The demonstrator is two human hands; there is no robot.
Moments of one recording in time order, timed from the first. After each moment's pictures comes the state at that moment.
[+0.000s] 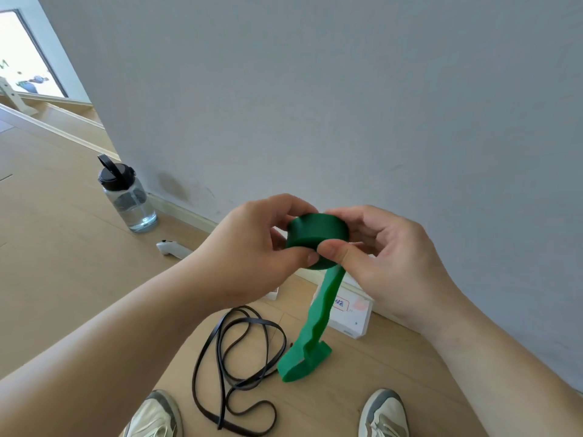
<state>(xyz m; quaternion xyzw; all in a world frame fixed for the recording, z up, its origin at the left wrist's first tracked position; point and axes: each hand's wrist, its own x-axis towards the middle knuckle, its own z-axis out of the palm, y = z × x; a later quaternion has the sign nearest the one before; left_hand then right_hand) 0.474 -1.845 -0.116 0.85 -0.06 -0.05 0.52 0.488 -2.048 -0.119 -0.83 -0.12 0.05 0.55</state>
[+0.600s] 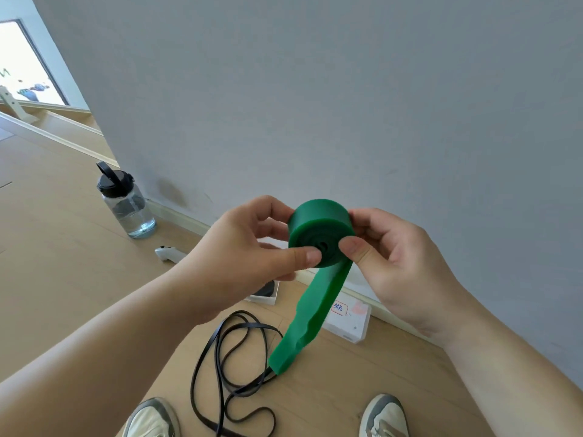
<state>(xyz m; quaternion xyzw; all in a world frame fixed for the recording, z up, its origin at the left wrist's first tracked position) 0.472 -1.845 -0.112 0.75 0.02 -0.10 0.65 0.491 -2.064 -0.120 -0.81 -0.14 0.05 0.56</state>
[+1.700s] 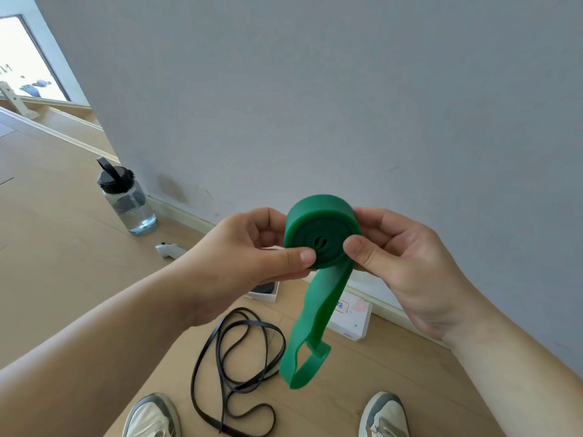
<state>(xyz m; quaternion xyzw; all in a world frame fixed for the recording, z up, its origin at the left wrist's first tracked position) 0.472 -1.842 -0.125 0.65 0.02 -0.18 0.74 0.490 -2.067 -0.119 -0.67 -0.09 0.12 0.72</state>
